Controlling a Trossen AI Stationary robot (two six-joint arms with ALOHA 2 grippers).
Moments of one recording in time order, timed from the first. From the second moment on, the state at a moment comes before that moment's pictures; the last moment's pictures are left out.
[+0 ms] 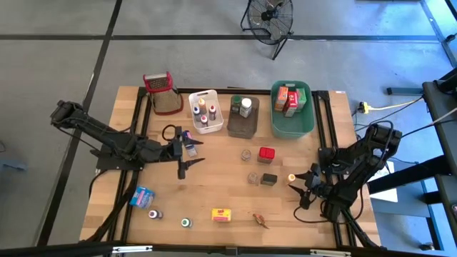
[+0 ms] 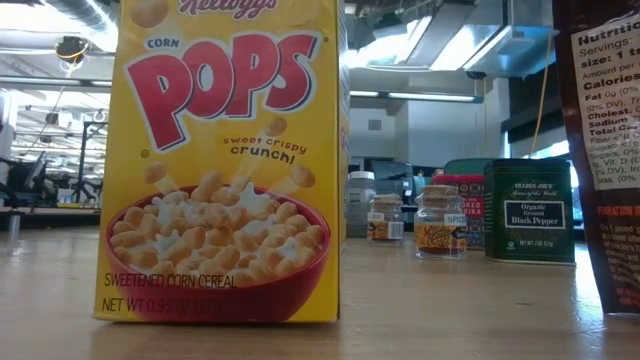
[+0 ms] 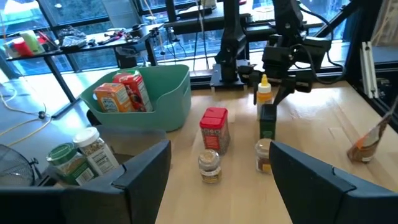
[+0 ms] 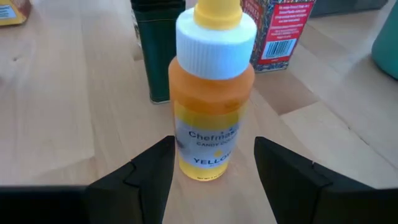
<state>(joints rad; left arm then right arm) -0.36 0.96 0.58 0.14 -0.56 0.00 1.25 1.60 0.44 -0.54 1.05 1.72</state>
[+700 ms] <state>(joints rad) -0.34 0.96 0.58 0.21 -0.45 0.01 1.13 1.60 0.44 -0.46 1.02 1.56</state>
